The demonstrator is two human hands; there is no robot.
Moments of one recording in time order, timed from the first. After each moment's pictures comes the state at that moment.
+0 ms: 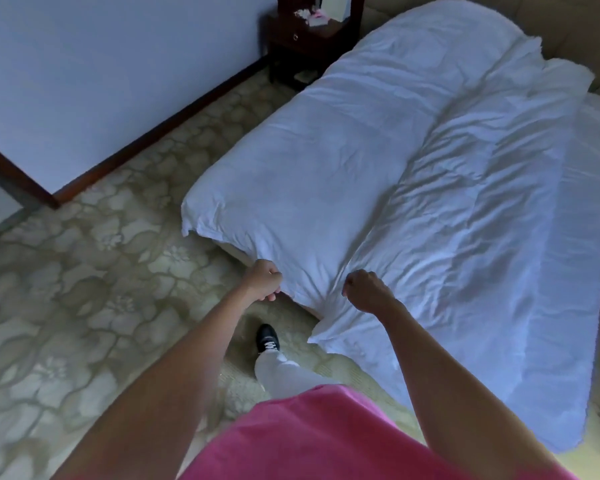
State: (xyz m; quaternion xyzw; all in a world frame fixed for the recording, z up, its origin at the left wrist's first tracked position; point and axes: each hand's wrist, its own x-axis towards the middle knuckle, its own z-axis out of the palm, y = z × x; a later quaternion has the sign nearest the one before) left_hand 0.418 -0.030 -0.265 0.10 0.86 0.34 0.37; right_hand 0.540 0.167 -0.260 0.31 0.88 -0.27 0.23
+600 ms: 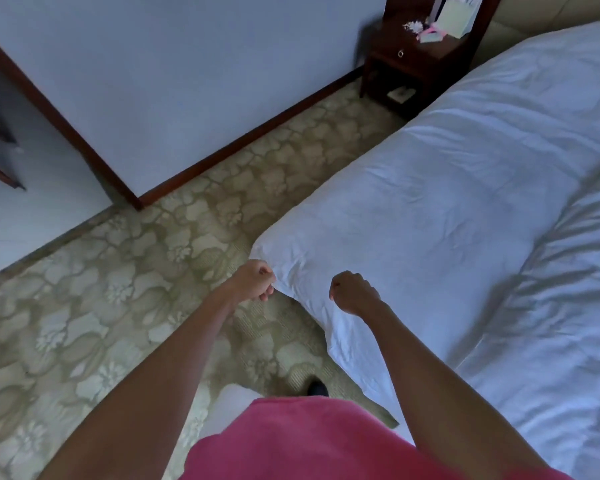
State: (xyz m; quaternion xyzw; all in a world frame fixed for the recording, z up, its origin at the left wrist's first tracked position) left_hand 0.114 -0.127 -0.247 0.03 0.88 0.34 0.34; right_hand 0.188 0.090 -0.276 0.18 0.91 -0.26 0.26
